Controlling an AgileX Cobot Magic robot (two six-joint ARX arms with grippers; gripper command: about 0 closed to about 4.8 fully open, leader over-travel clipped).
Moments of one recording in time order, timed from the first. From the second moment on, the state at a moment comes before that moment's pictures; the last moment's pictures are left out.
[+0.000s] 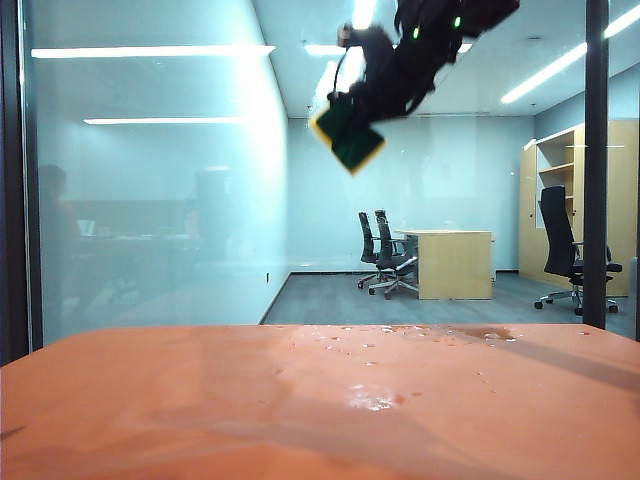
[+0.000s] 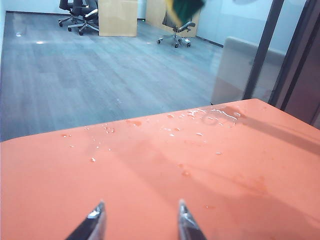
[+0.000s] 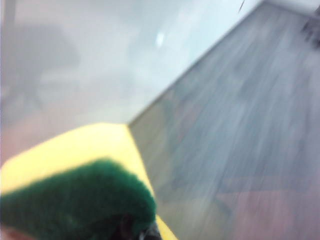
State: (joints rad) left arm 0.01 0.00 0.01 -0.04 0.51 -0.04; right arm 0.36 2.23 2.18 -0.16 -0.10 -0.24
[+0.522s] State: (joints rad) left arm 0.01 0.00 0.01 -0.04 0.51 -0.04; right arm 0.36 2.13 2.19 -0.09 -0.09 -0.24
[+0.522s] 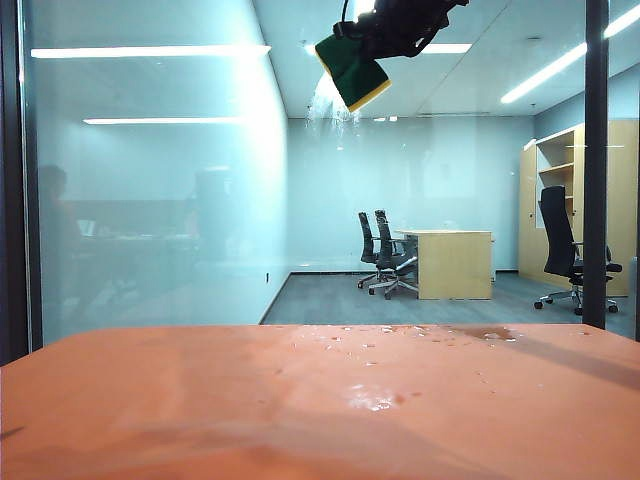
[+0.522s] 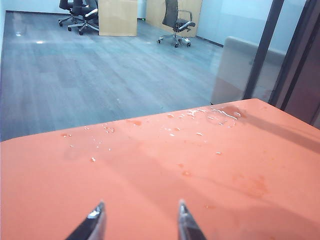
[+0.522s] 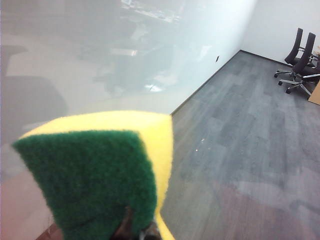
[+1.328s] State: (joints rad) left arm 0.01 0.00 0.01 -0.04 0.51 -0.04; right arm 0.39 2.12 2.19 -0.26 -0.06 -0.24
